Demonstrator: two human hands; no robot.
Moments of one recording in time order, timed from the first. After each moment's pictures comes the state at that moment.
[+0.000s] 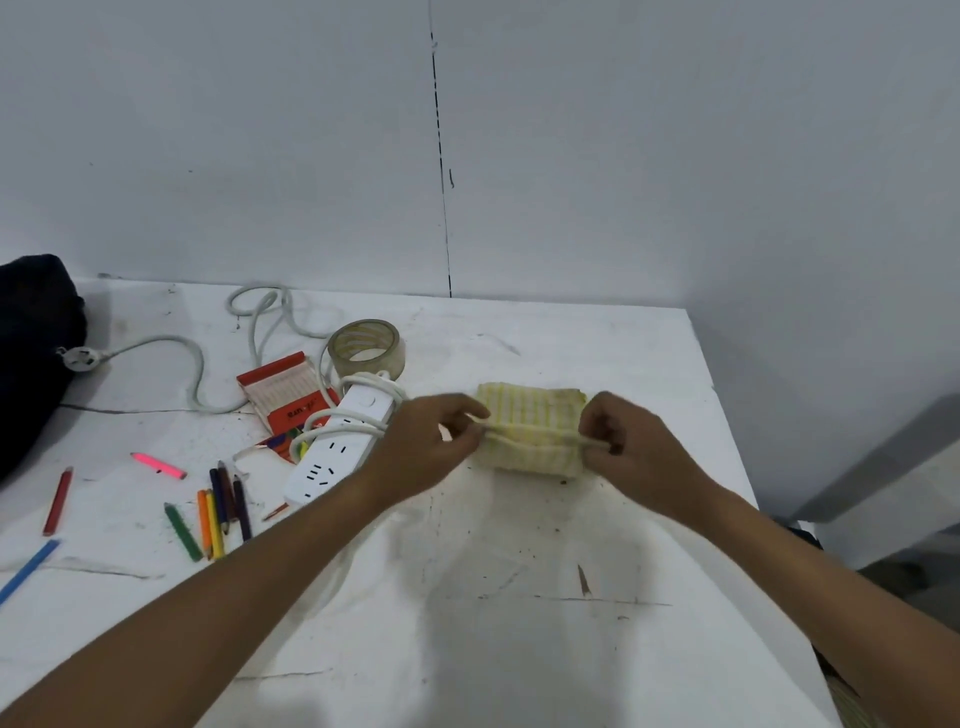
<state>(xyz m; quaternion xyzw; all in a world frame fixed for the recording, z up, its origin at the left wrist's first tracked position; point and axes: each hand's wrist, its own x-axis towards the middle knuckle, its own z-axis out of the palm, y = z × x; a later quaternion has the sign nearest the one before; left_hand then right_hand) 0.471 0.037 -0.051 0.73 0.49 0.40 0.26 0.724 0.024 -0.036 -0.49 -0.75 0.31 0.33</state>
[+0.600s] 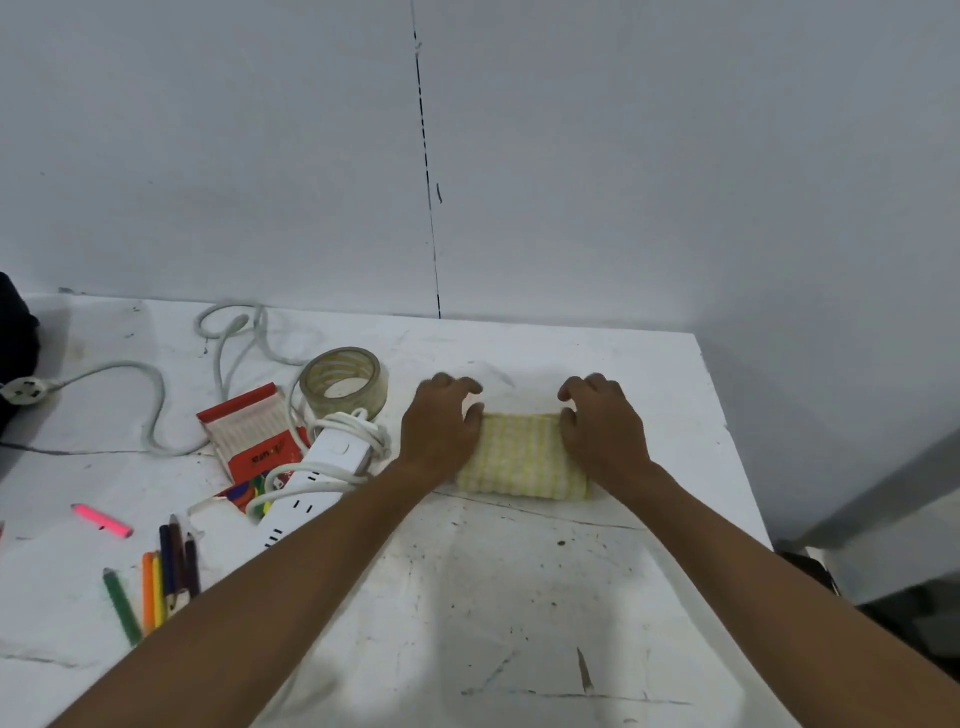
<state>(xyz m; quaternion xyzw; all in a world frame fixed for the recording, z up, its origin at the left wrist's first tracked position) 0.505 0.139 -0.082 0.70 0.63 0.32 0.10 0.699 0.134 -0.077 -0.63 -0.73 0.05 0.26</state>
